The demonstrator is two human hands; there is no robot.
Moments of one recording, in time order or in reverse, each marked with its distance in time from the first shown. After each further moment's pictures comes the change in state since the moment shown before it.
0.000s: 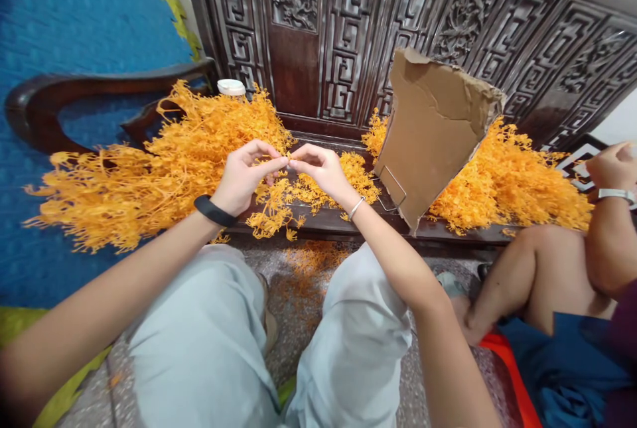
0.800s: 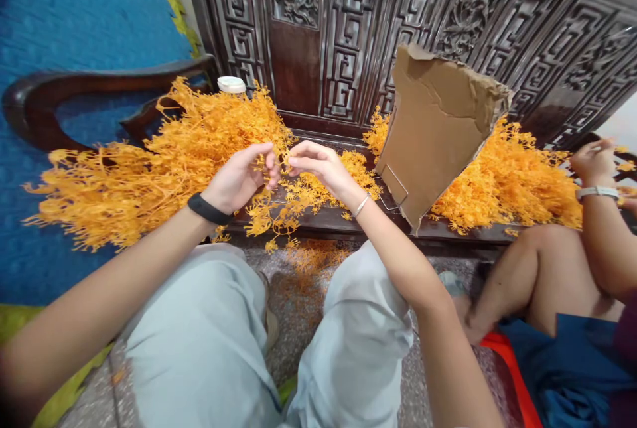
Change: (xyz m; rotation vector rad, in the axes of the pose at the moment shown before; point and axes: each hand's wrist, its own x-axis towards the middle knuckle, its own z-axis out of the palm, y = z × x) left_hand 0.003 0.010 -0.010 -0.278 -0.231 -0.297; right_hand 0.000 -0.003 -0.001 0.283 -0.150 0.094
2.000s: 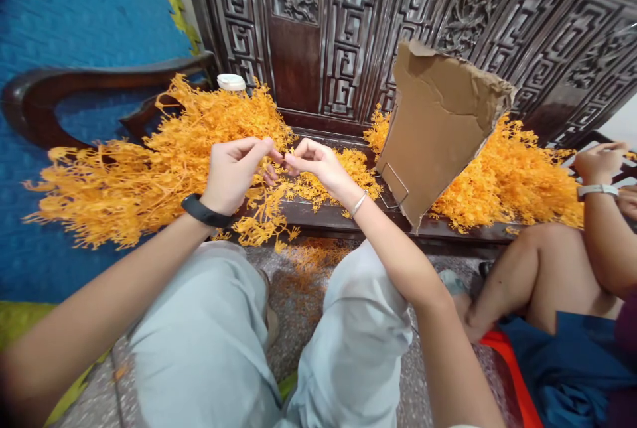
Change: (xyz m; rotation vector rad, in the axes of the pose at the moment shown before) left_hand -0.004 -0.004 0.009 0.370 0.263 0.389; right_hand 0.001 0.002 0.004 0.025 0.035 0.024
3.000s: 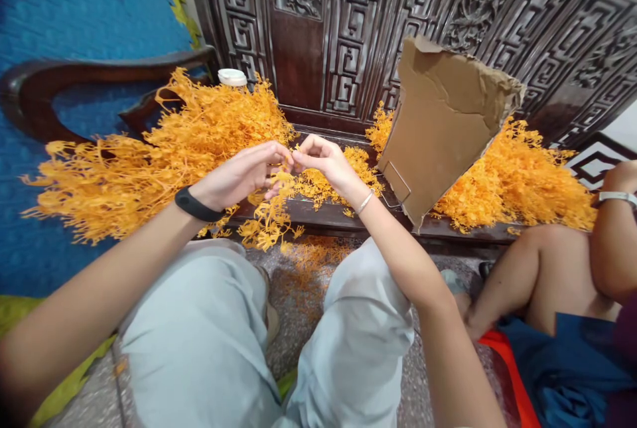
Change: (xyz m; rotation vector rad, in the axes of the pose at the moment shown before) left_hand 0.002 0.004 -0.015 -0.375 -0.508 -0.384; right_hand -0.001 -0.001 -0.004 -0.044 -0.003 -0.015
